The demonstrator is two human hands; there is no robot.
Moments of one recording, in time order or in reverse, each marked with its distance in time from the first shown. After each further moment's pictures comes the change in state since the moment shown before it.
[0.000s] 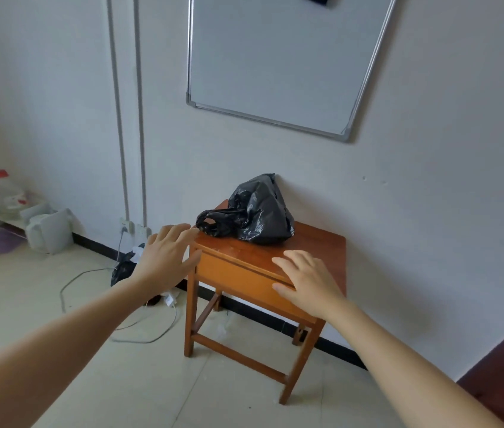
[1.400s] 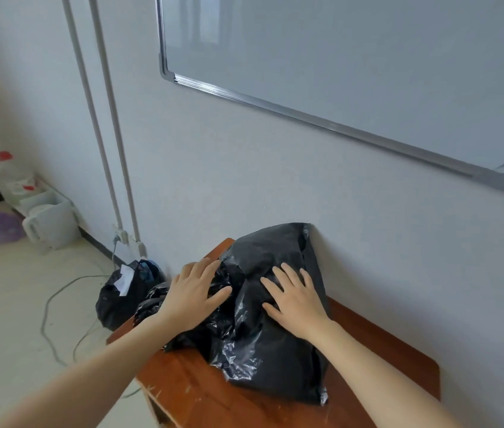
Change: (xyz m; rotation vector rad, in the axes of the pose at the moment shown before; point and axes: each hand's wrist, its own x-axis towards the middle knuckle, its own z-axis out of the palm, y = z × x) left_hand 0.426 -0.052 0.244 -0.027 -0.231 -0.288; right_hand 0.448 0.256 0.185 -0.123 -0.064 -0.208
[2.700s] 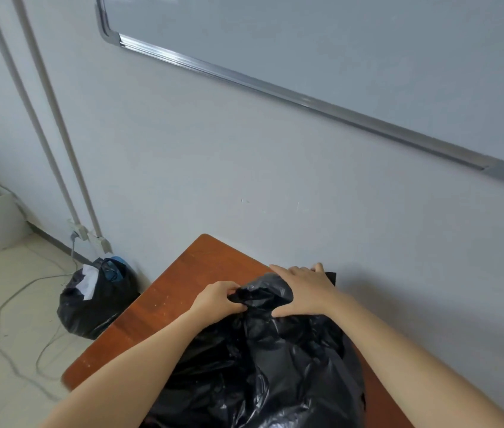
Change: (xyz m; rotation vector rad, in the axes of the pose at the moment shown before) left_hand 0.090 0.017 0.080 -0.425 -0.374 -0.068; right_hand 0.036 0.067 0.008 0.206 -0.403 0.082
